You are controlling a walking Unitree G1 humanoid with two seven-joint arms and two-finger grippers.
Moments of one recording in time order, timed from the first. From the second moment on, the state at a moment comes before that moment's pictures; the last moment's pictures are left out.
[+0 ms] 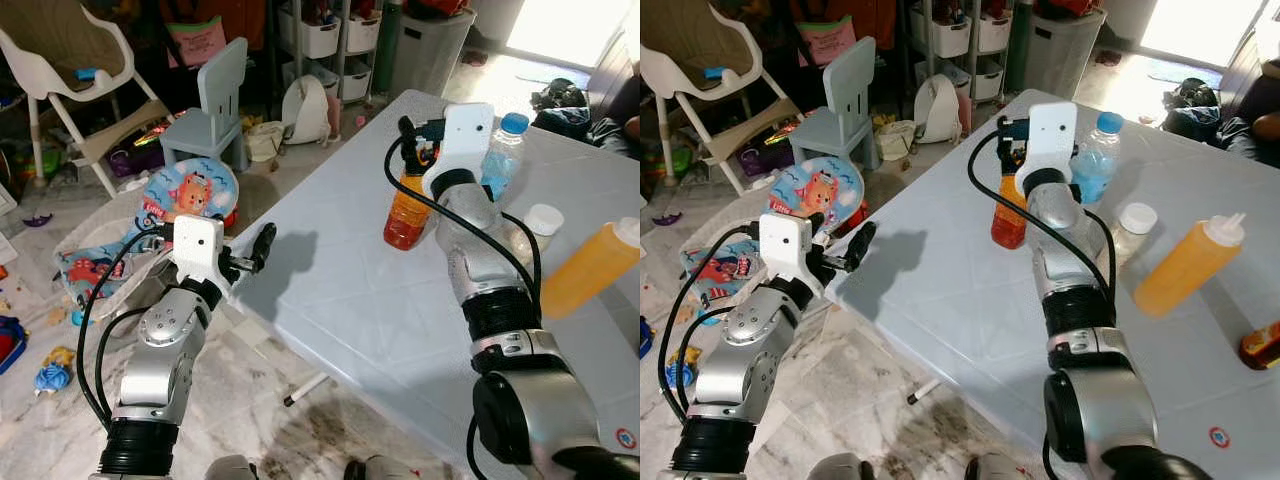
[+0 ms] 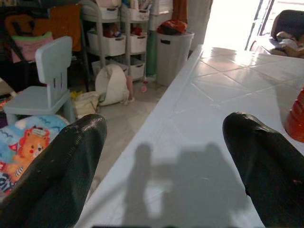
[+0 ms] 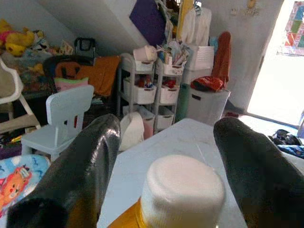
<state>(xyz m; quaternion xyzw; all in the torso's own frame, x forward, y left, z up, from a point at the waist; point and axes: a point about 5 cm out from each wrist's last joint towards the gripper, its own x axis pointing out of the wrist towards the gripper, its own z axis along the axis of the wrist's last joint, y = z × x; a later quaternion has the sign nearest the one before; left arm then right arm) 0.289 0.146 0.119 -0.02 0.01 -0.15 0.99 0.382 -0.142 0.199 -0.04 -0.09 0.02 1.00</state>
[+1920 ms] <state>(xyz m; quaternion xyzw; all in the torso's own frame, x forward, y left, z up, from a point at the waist) 0.307 0.138 0.119 -0.01 0.01 -0.13 0.99 0.277 -0.133 0.191 -0.11 -0.17 0.09 0.97</state>
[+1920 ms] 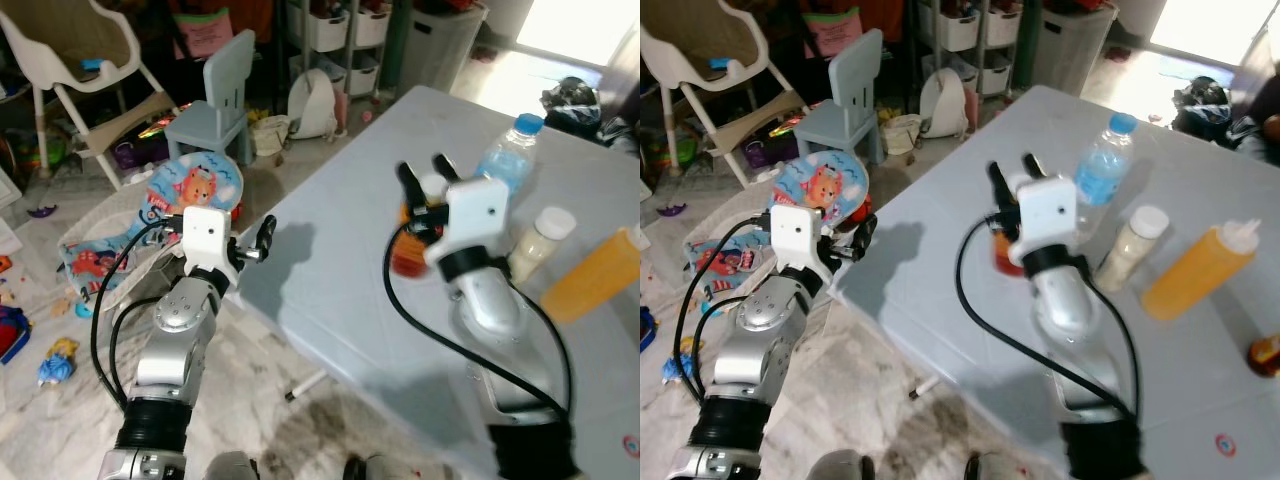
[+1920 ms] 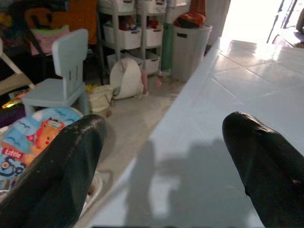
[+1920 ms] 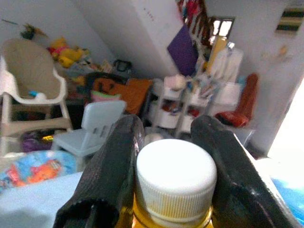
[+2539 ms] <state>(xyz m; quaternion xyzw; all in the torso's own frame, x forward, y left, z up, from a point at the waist) 0.312 0.132 0.114 -0.01 0.01 -0.13 0.99 0.280 -0.127 0.216 -0.16 -0.21 0.10 0.96</state>
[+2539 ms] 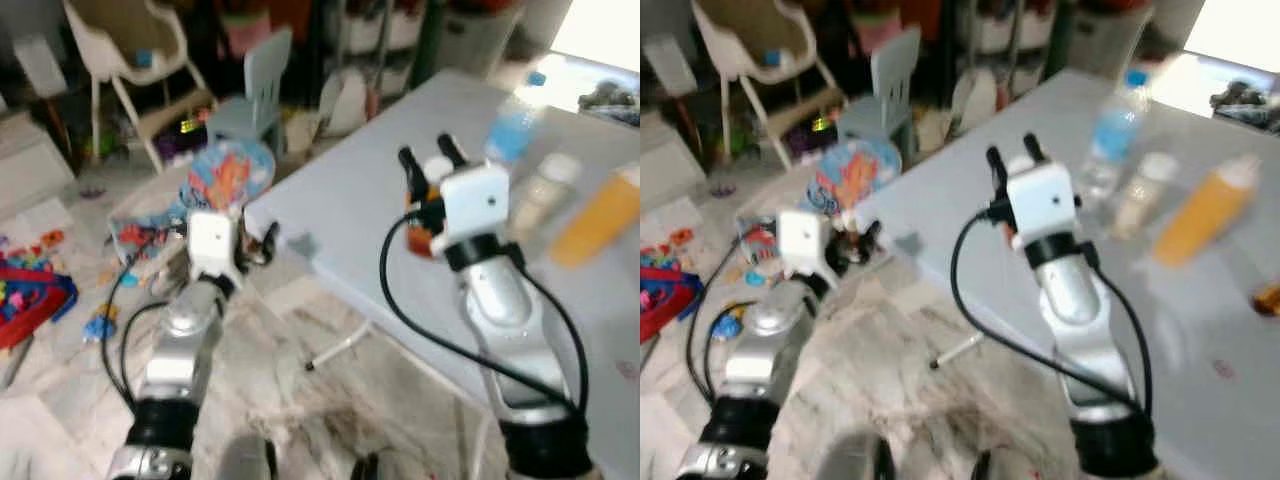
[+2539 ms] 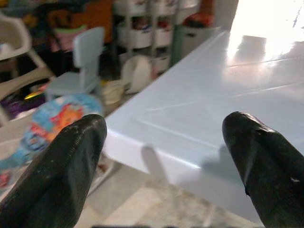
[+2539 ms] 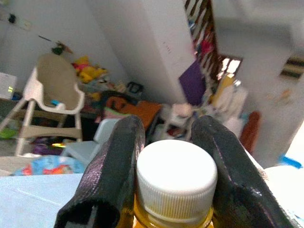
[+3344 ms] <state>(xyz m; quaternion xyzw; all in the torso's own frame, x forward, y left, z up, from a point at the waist) 0.311 0.131 0.109 -0.01 0.02 -0.13 0.99 0.284 -0.123 0.197 -0.10 -0.15 0.12 0.98</state>
